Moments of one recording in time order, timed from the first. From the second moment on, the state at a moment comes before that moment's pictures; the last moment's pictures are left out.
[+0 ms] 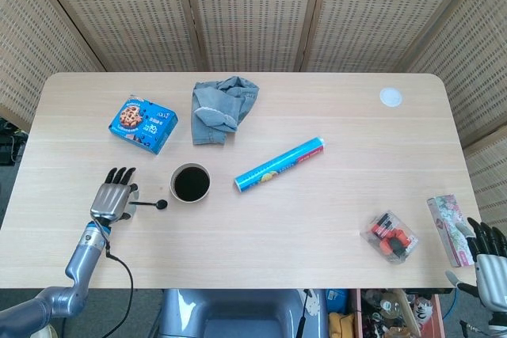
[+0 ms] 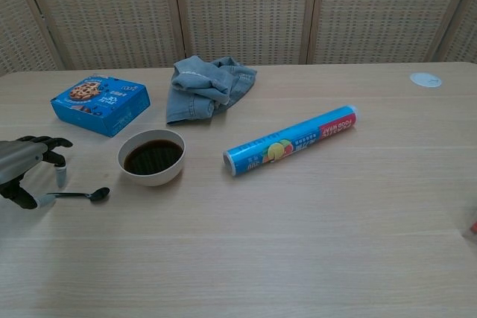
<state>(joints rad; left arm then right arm) -0.49 -1.71 -0.06 -0.99 1.21 0.97 0.21 -0.07 -1.30 0.01 -1.22 -1.51 1.53 0.18</state>
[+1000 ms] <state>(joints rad) -0.49 -1.72 -0.08 -0.97 1.19 0.92 0.23 -0.07 -1.30 0.01 -1.23 -1.51 1.53 0.17</state>
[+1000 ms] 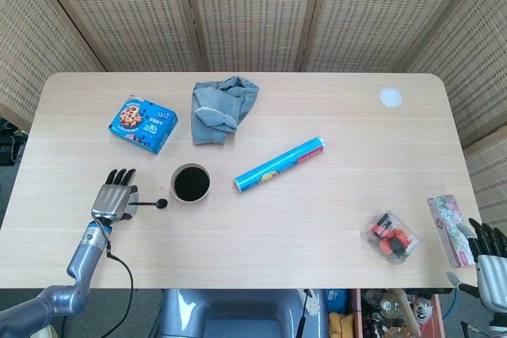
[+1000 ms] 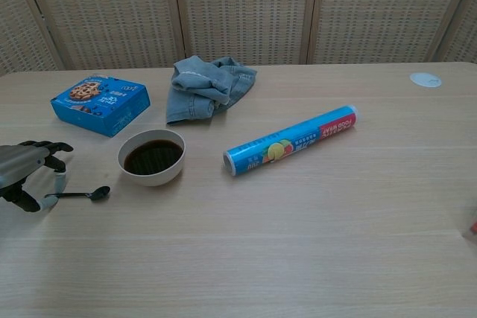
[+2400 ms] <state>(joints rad) -0.52 -1.51 -0.10 -1.25 1.29 1.05 0.43 -0.07 -1.30 0.01 -1.22 -1.53 1.55 0.19</state>
